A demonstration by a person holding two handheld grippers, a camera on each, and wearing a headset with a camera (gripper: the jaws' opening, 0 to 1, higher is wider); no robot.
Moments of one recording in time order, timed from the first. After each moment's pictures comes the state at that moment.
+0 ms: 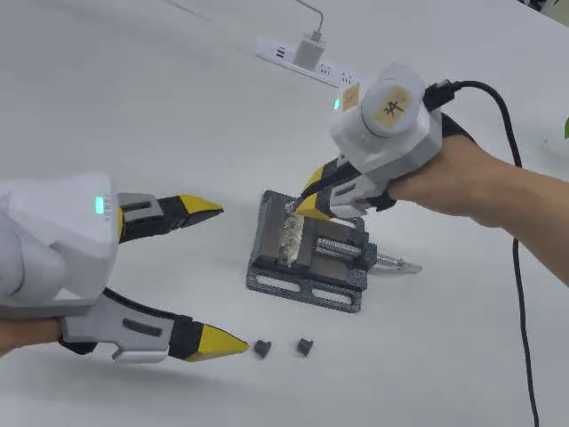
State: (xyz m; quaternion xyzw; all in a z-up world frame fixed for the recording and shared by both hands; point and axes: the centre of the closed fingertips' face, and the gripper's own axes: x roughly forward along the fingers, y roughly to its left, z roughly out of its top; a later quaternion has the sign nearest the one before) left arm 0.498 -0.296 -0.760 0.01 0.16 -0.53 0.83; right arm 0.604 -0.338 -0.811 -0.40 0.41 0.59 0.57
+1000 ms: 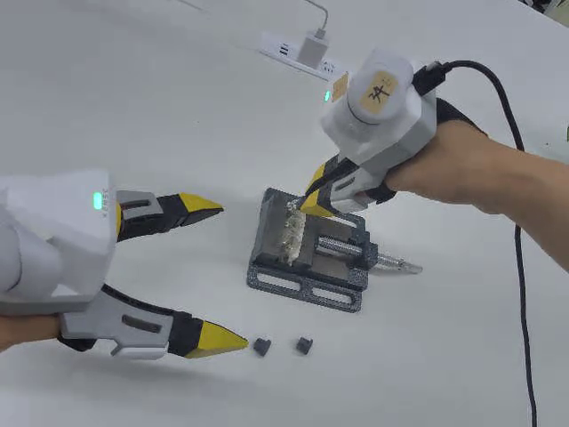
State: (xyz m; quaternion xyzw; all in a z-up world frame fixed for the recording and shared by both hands) left arm 0.498 -0.296 -0.759 0.00 0.16 -0.52 0.84; right arm 0.602 -0.341 -0.806 -0.43 0.44 0.57 0.54
